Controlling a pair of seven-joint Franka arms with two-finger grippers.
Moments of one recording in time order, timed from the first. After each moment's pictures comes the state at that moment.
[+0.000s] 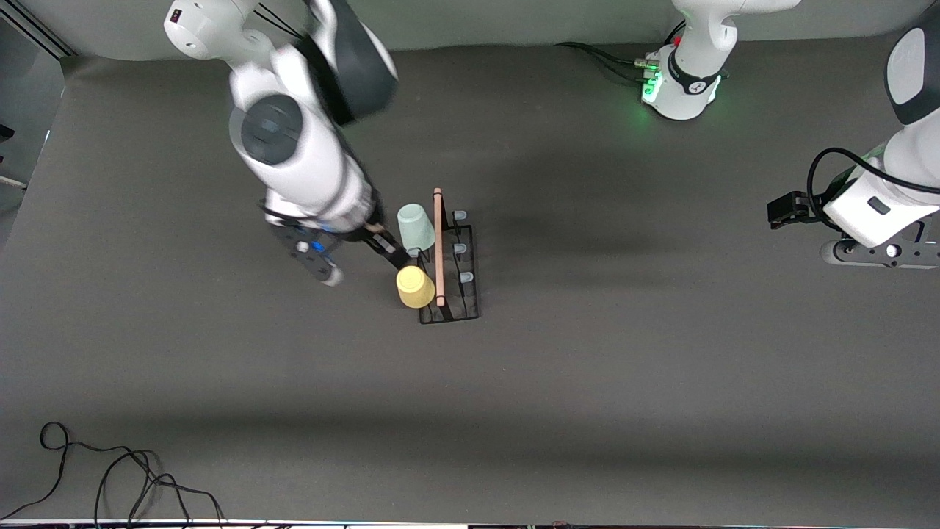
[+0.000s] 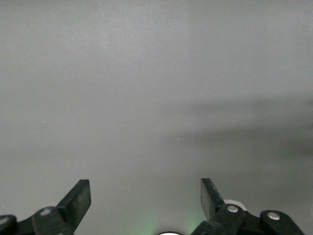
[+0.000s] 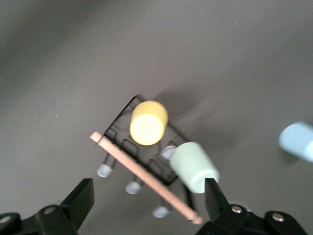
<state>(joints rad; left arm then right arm) -0.03 0.06 -0.05 -1.65 0.06 1.57 -0.01 1.14 0.40 -0.78 -1.41 0.35 1.64 1.06</state>
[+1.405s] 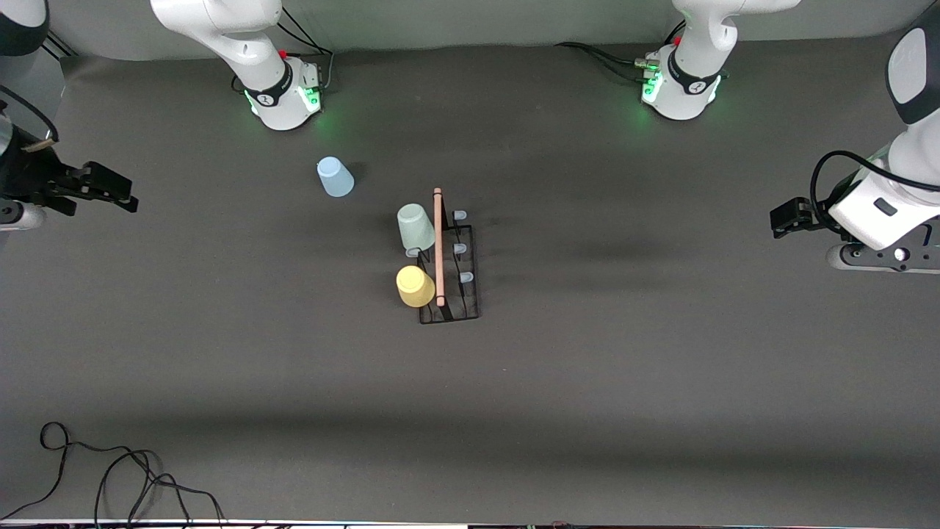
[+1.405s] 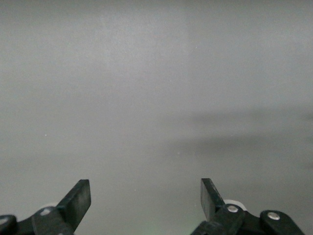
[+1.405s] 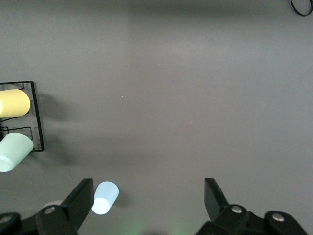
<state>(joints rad) -0.02 0.06 -0.05 -1.65 0.06 1.64 -0.01 0.01 -0.05 -0.03 -1.64 -0.01 1.55 -0.04</state>
